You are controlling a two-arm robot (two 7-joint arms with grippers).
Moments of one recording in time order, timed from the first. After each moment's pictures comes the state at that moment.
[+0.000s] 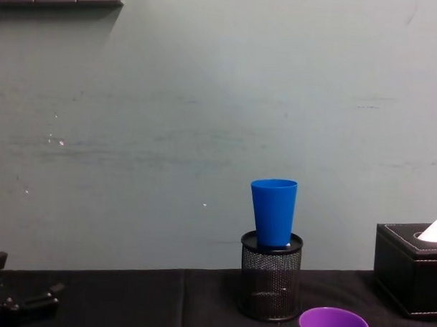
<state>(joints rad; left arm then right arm) -0.20 0.60 0.45 -1.41 -0.25 -0.12 0.03 0.04 0.71 -0.38 -1.56 0.44 -0.14 0.28</state>
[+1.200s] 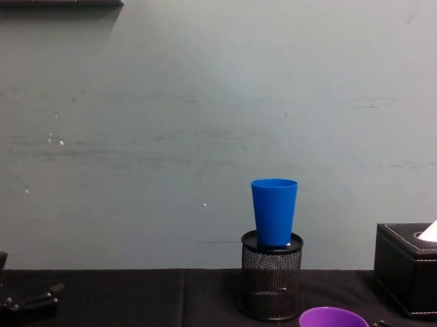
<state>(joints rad) -0.20 0.60 0.45 -1.41 -0.25 -0.12 0.03 0.21 0.47 -0.46 -1.37 0.37 -0.08 0.42</state>
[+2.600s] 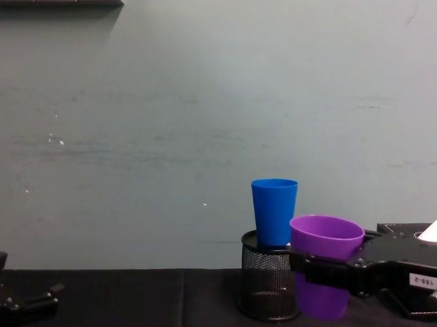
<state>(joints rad) -0.20 0.60 0.45 -1.41 -0.25 -0.12 0.03 0.24 0.45 -0.37 -1.56 0.32 0.08 0.43</state>
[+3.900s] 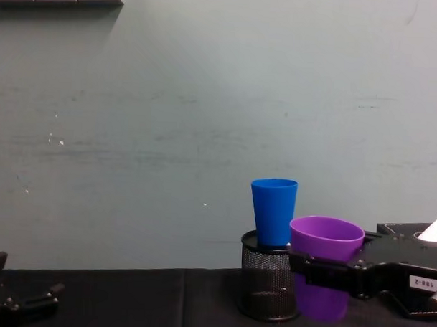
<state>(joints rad) -0.20 0.60 0.45 -1.41 -0.25 -0.12 0.03 0.24 0.45 -0.37 -1.56 0.32 0.08 0.43</state>
